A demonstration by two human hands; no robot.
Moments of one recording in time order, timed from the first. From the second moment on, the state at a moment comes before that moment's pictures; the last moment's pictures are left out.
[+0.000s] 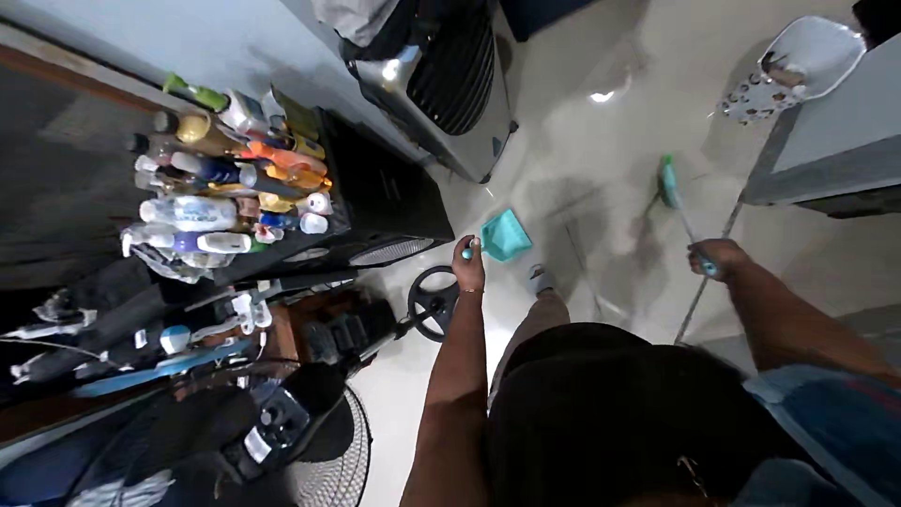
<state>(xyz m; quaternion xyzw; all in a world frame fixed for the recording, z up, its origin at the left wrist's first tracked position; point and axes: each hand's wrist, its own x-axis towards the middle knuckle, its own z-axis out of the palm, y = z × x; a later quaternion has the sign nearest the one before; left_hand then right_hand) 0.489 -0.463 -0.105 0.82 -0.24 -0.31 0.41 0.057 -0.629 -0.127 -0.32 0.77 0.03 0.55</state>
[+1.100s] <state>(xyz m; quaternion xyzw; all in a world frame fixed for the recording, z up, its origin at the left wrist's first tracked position) 0.459 -0.726 -0.105 0.83 -0.25 -0.32 0.39 0.058 -0.837 -0.099 -0.35 0.66 0.15 0.65</state>
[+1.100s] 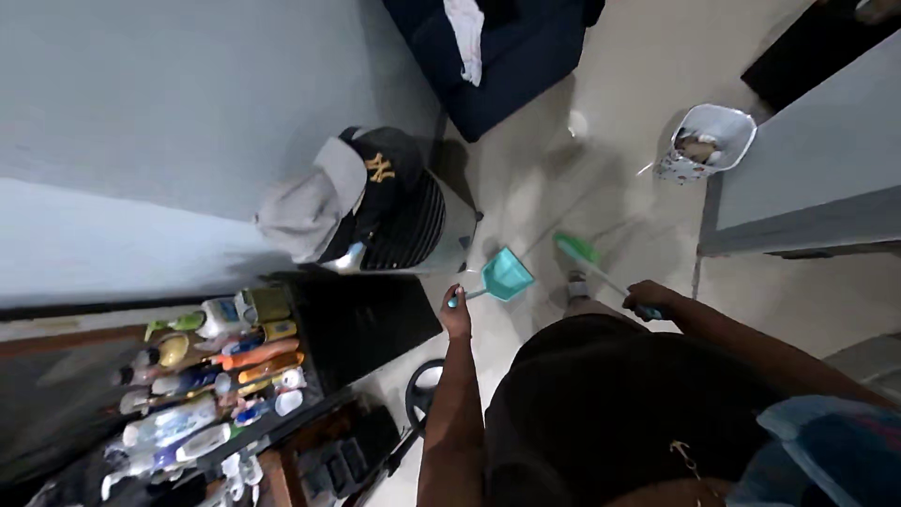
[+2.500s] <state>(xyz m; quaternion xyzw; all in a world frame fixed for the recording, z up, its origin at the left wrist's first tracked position) 0.156 -1.635 -0.034 0.60 -0.48 -0.51 0.39 -0.215 -1.411 -0.013 -0.08 0.74 -0.35 0.56</state>
